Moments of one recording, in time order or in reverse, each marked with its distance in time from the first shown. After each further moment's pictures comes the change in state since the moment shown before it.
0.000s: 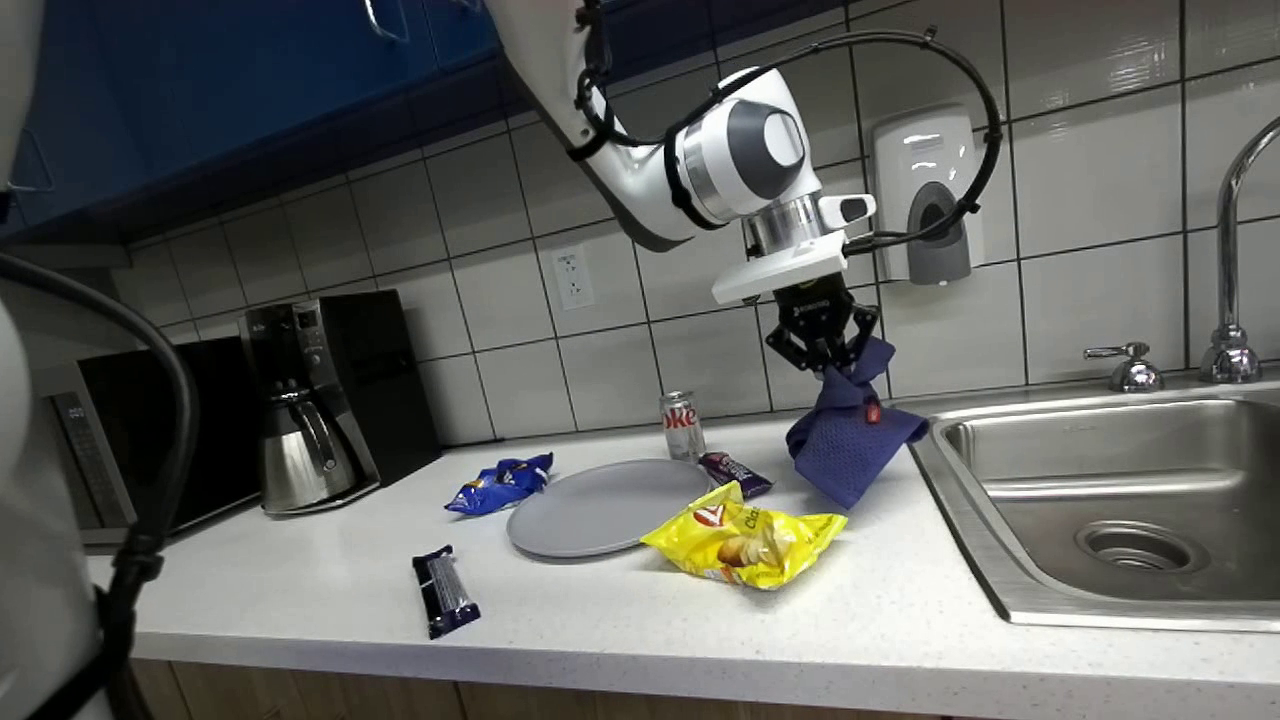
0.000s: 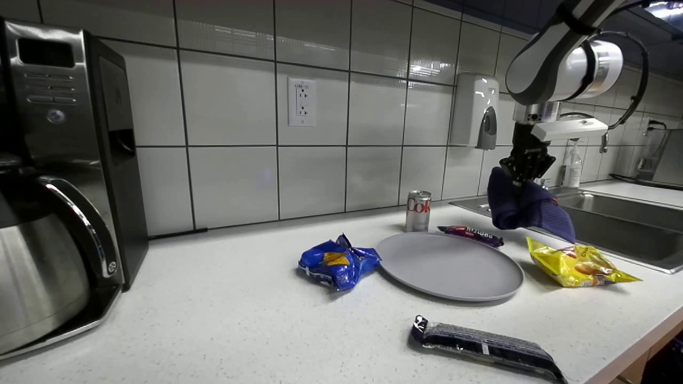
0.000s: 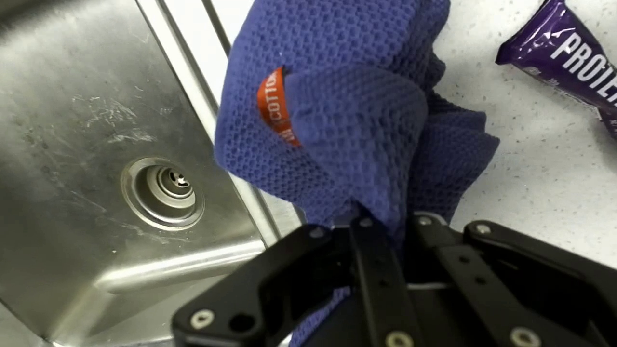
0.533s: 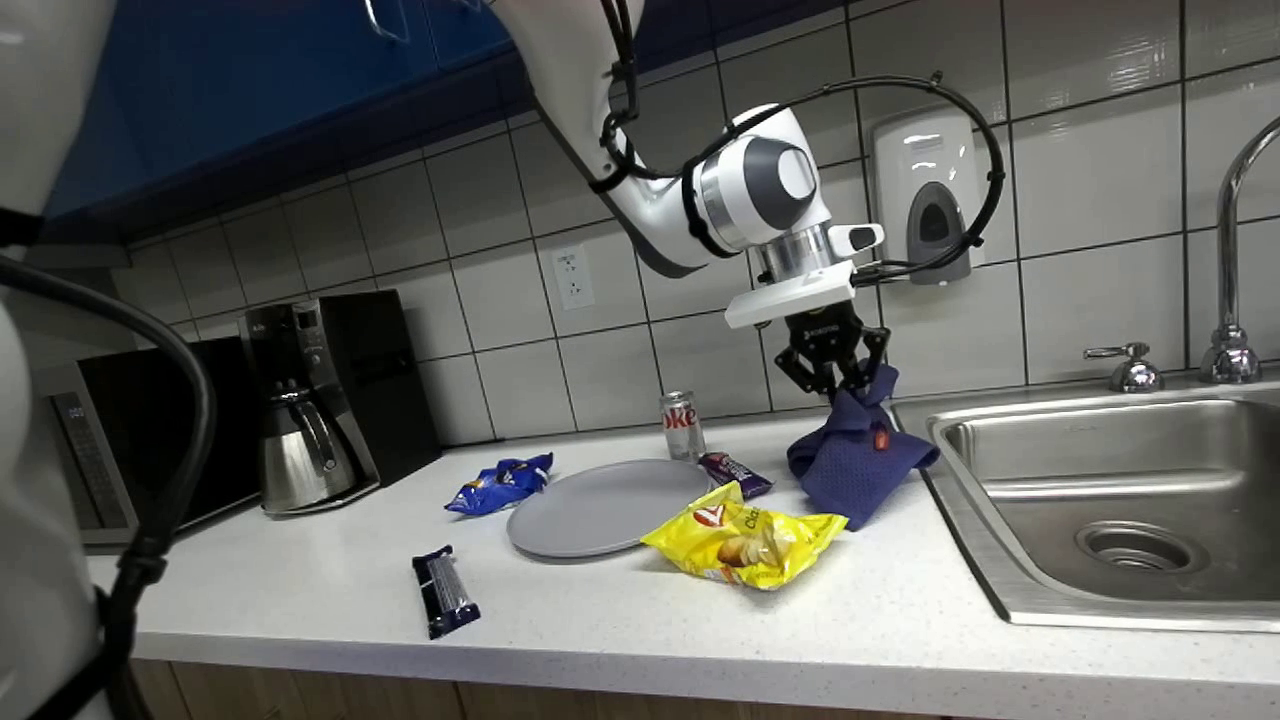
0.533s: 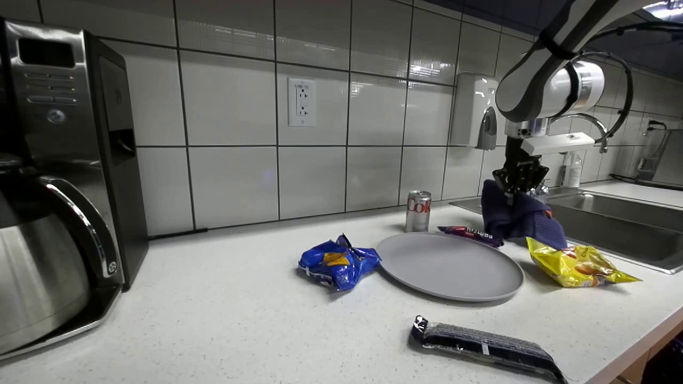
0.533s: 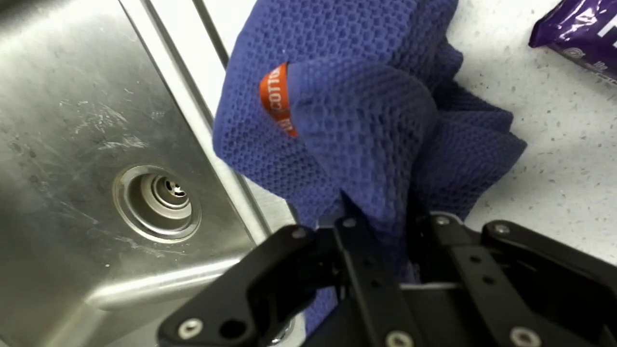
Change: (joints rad) arm -0.001 0.100 0.000 0.076 0.001 0.000 0.025
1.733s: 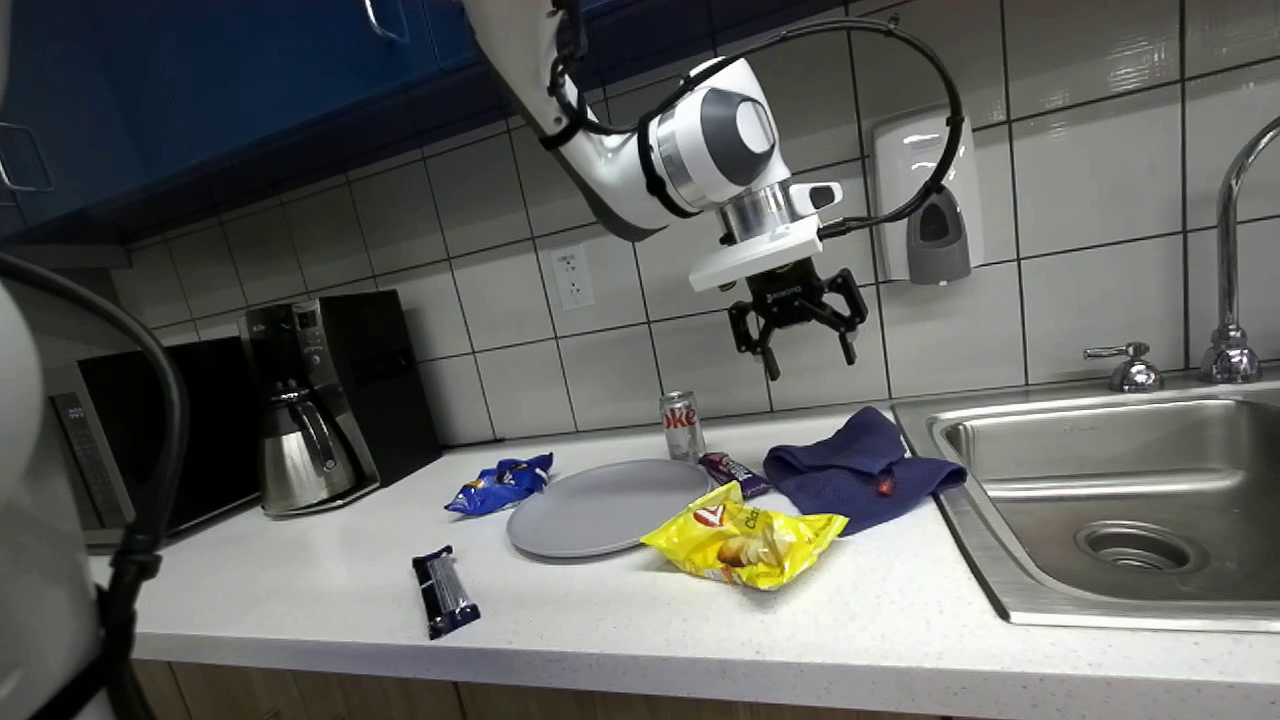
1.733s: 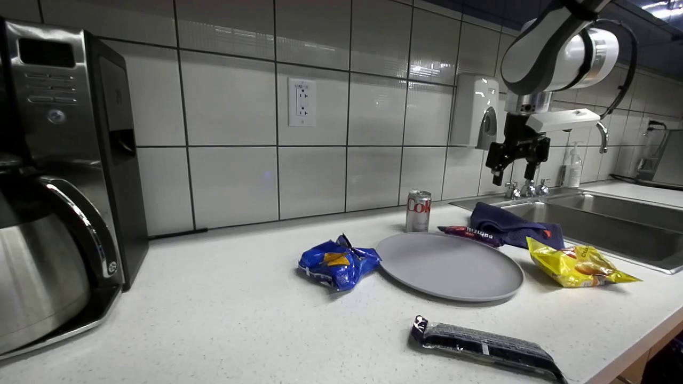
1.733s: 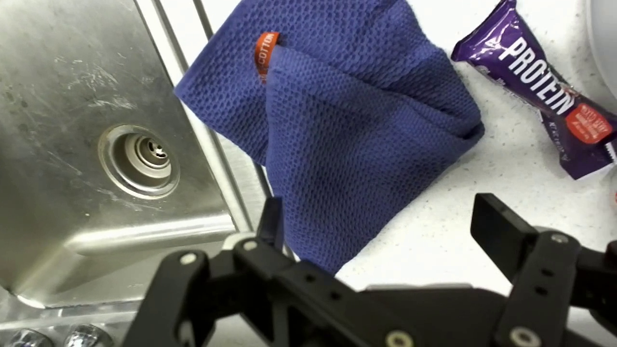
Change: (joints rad) arm 0.020 -0.154 0.031 -0.101 -0.034 0.000 -0.057
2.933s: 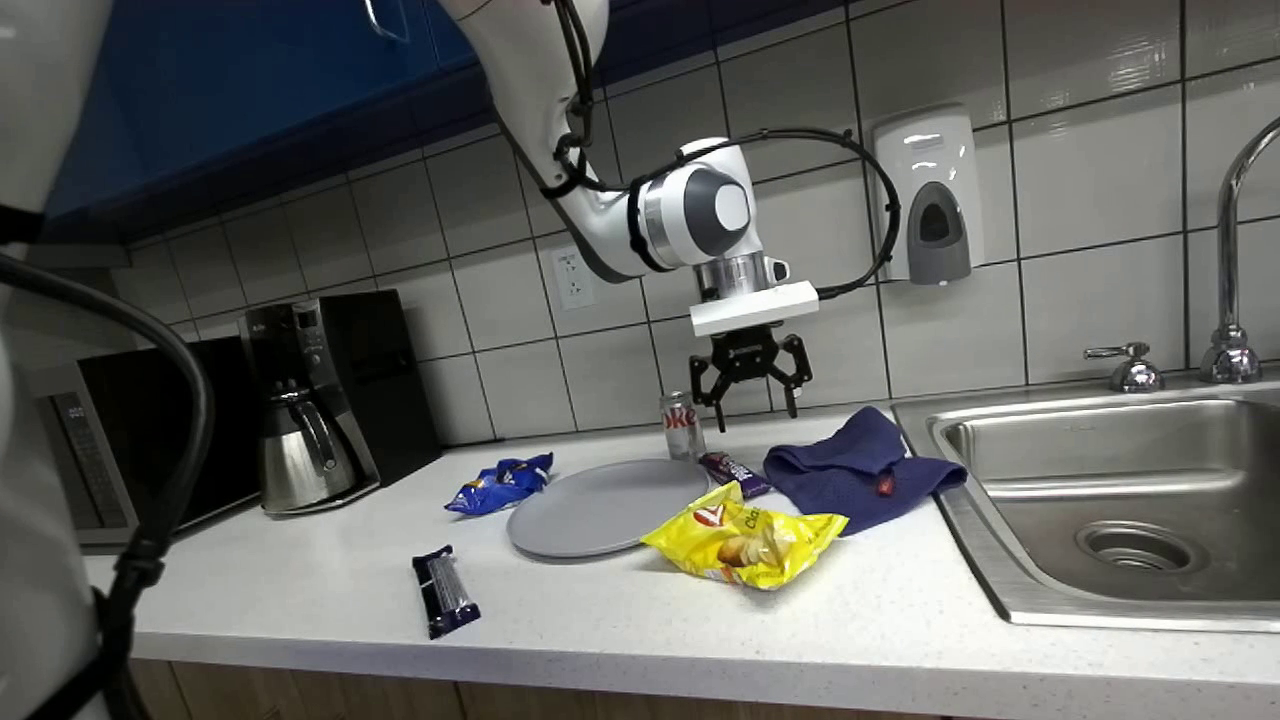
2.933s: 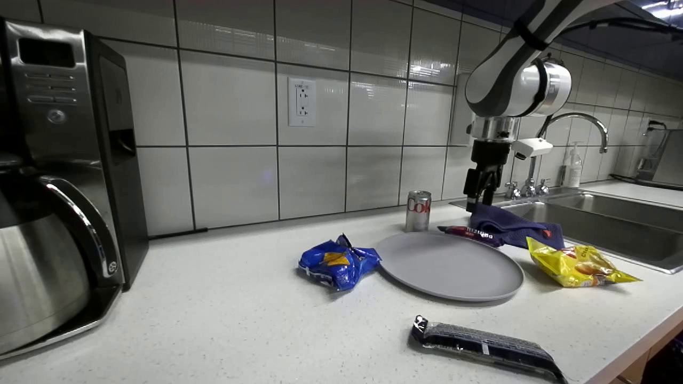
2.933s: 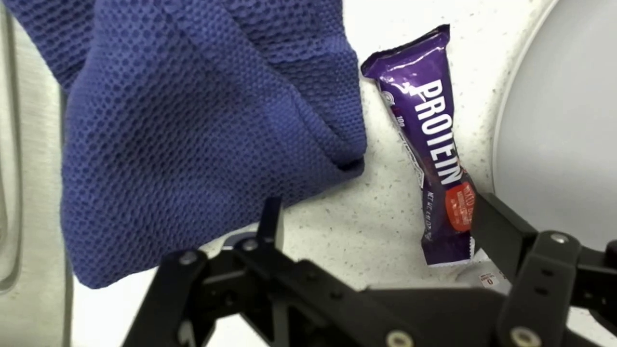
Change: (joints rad) arm -0.043 0.148 0.145 0.087 0.125 -0.052 -0.491
